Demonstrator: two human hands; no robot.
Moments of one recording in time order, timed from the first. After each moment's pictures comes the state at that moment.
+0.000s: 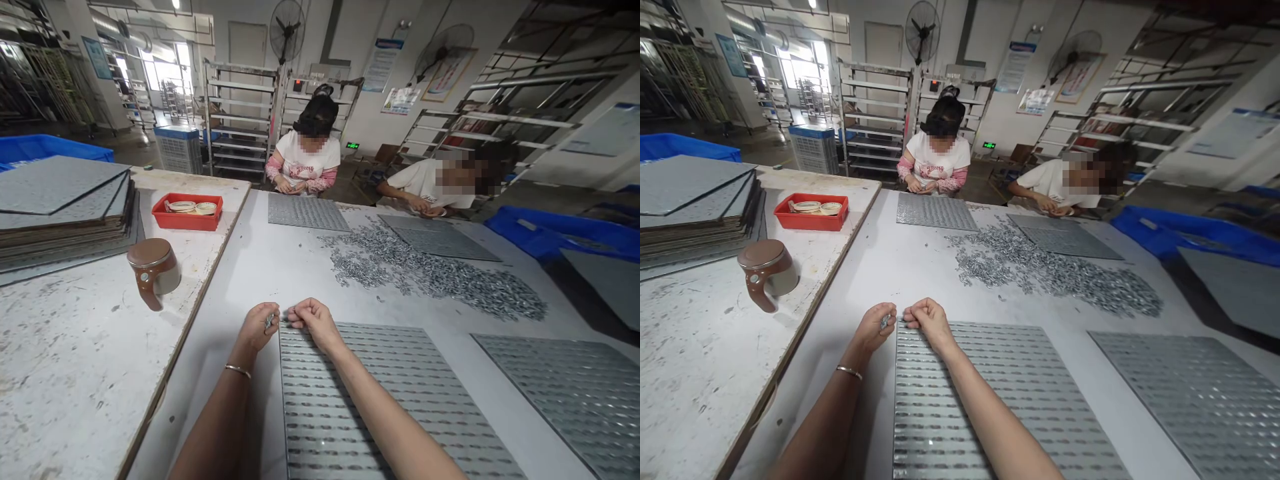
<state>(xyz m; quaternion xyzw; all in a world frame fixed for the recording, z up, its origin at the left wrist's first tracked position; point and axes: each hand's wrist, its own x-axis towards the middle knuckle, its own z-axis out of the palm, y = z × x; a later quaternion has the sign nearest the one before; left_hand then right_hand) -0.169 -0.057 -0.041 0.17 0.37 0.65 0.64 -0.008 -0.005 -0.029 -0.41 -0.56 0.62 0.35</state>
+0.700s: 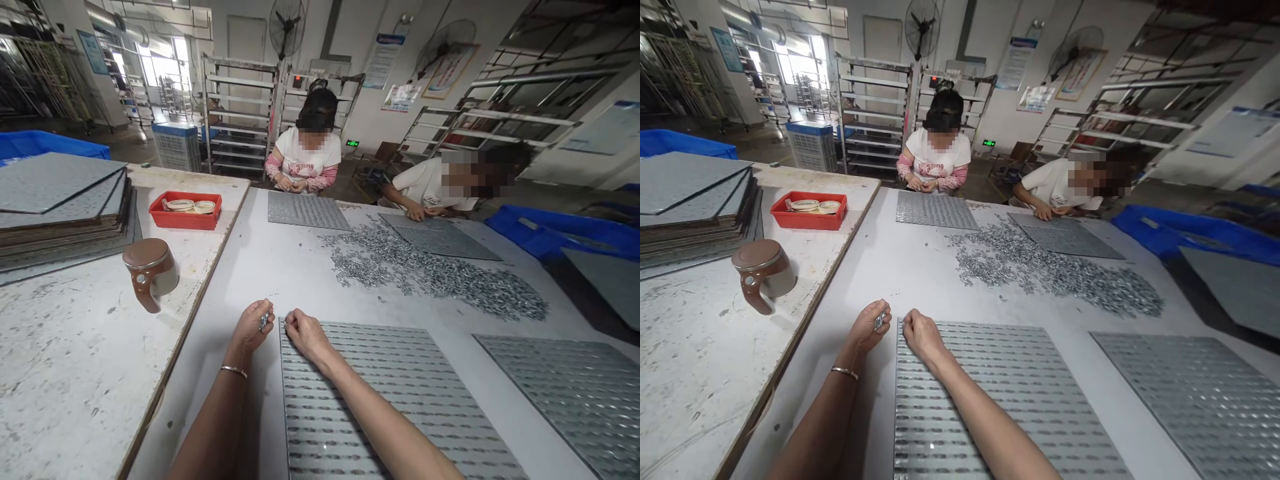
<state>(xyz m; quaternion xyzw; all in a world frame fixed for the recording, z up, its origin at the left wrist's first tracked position) -0.180 -0.056 -0.046 0.16 0.34 0.67 0.65 -0.017 -0.019 -0.035 -0.47 -0.76 0.36 0.25</state>
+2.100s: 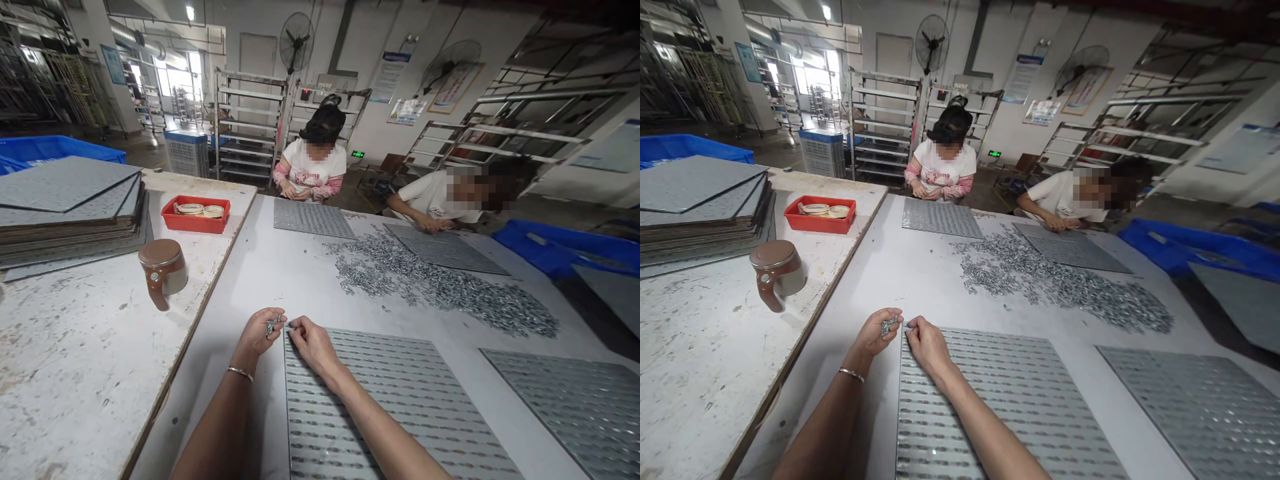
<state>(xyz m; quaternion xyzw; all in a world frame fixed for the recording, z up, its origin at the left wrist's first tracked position) -0.176 -0.056 -0.050 0.14 0.38 0.63 0.66 -0.011 -0.032 -0.034 -0.46 -0.82 0.28 0.21</state>
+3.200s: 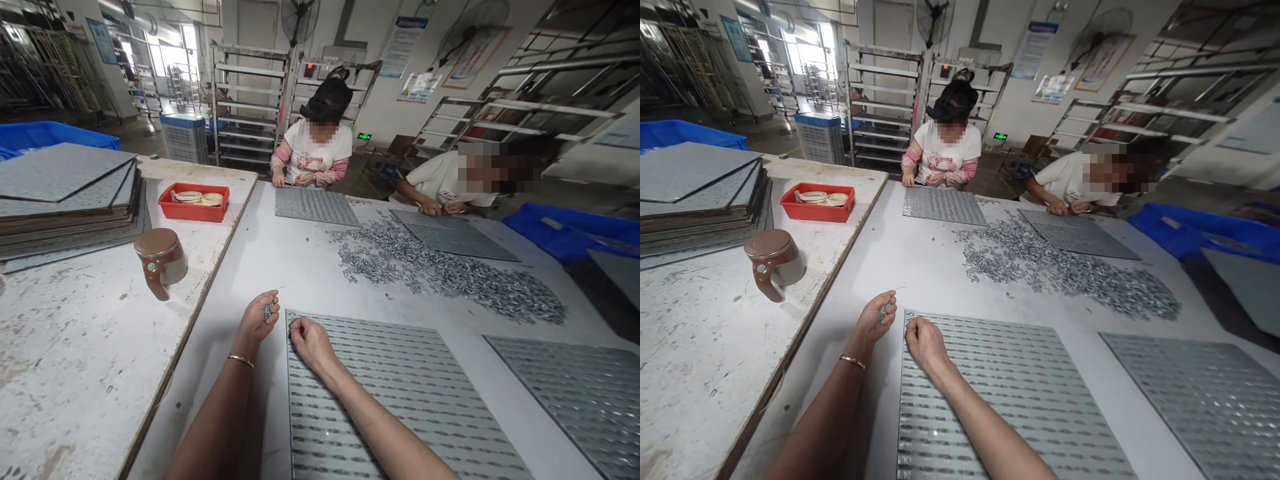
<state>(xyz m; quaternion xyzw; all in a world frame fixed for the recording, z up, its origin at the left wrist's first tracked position) -0.179 -0.055 -0.045 0.07 0.32 0.67 0.67 -0.009 -0.048 -0.058 -0.48 -0.77 0.33 0.26</state>
